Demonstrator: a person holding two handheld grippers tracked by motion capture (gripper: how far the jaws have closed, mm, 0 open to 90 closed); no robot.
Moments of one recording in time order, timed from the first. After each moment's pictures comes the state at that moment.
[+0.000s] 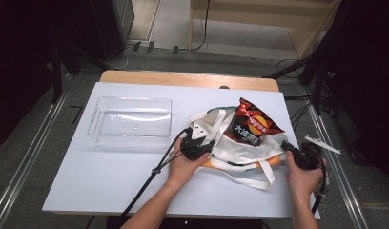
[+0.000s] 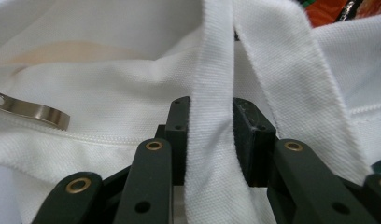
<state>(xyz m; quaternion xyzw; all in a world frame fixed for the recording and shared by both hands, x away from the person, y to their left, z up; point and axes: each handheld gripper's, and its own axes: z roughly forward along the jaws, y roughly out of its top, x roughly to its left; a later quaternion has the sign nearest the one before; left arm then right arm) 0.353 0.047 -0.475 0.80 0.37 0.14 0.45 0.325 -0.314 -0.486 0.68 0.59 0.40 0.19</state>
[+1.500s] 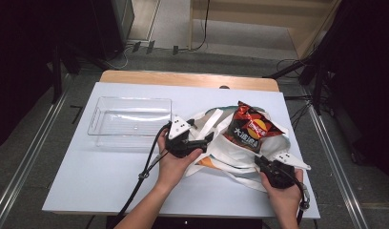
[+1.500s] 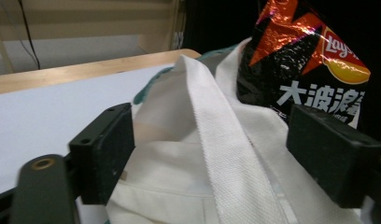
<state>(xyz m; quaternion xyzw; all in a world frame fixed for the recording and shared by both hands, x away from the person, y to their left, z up) 0.323 0.076 -0.406 0.73 0.38 0.18 0.54 0.266 -0.232 -0.474 0.56 0.70 0.40 0.21</state>
